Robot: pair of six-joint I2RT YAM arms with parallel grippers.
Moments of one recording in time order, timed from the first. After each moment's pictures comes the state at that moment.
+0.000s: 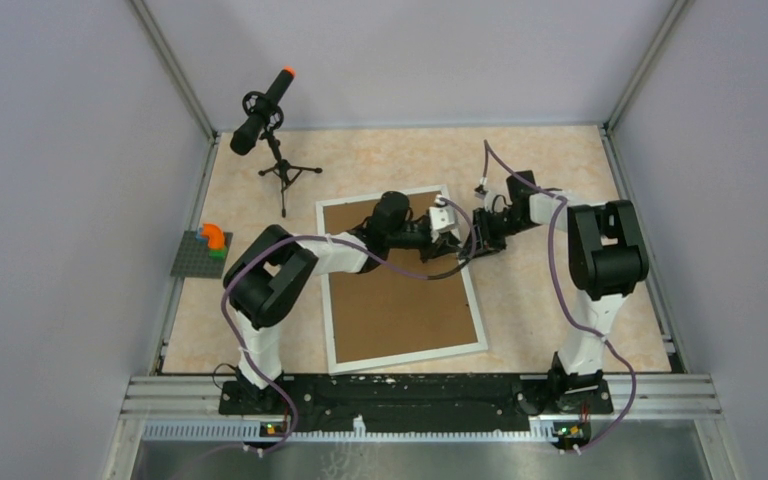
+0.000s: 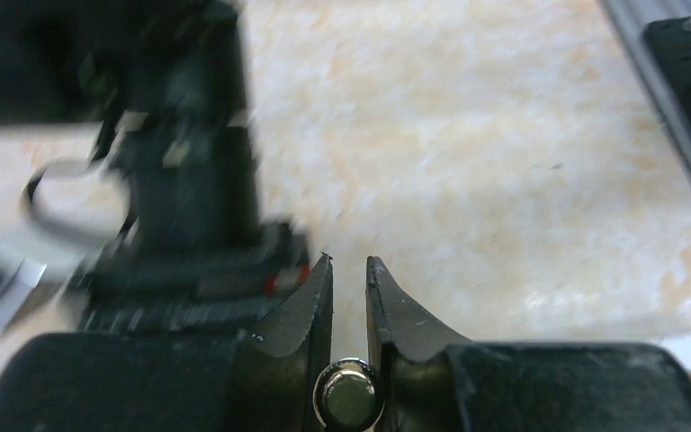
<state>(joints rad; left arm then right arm) -0.79 1.94 1.10 0.60 0.72 0.26 0.18 1.96 1.17 -0.50 -0.82 0.06</state>
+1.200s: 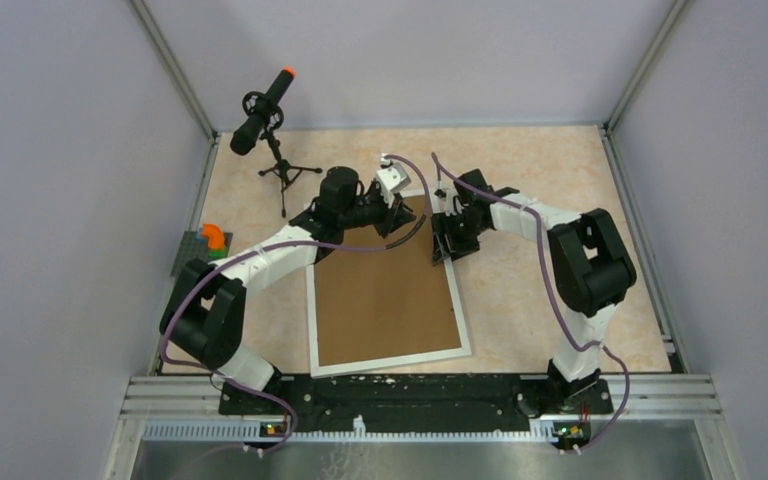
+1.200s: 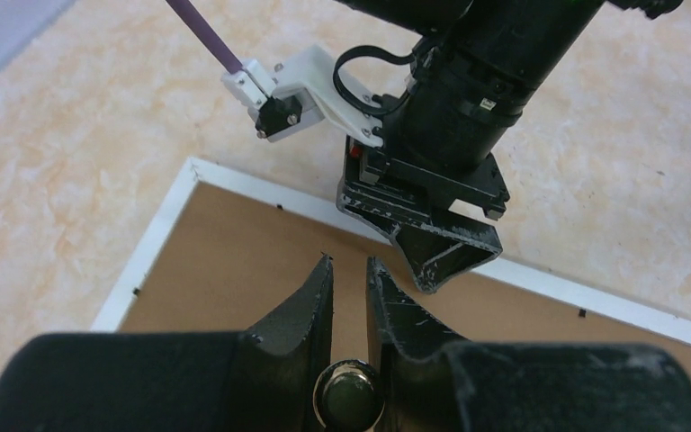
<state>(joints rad) -0.55 1.56 1.02 0.22 0.56 0.13 0.44 1.87 1.23 -0.52 -0.39 0.17</state>
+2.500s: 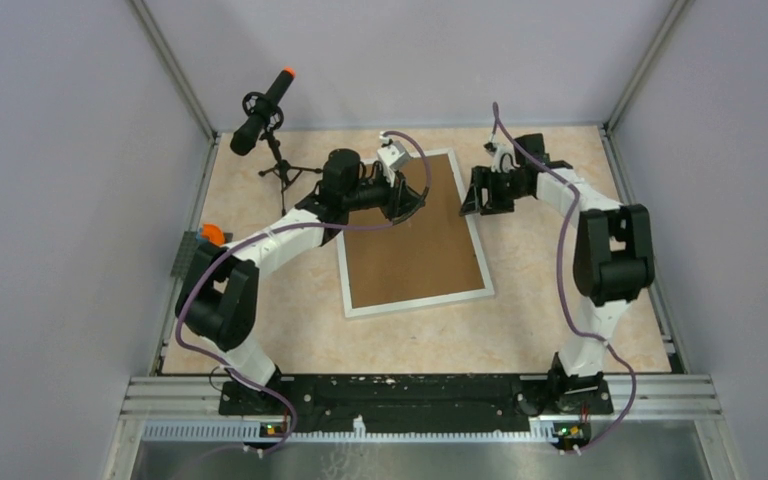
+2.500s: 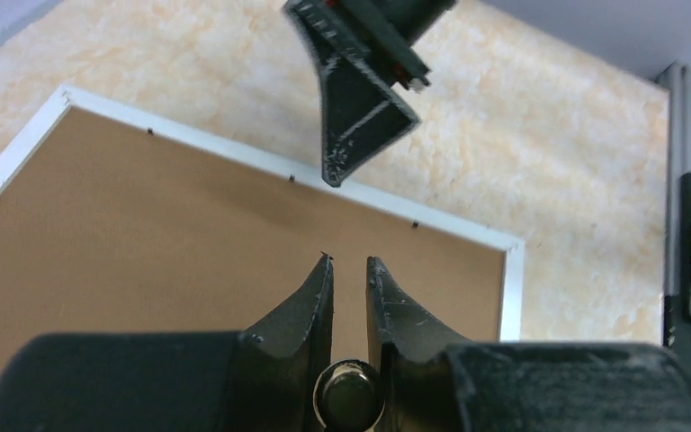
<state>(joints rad) -0.51 1.66 1.14 0.24 0.68 0.00 0.15 1.95 1.41 -0.50 -0.53 0.10</state>
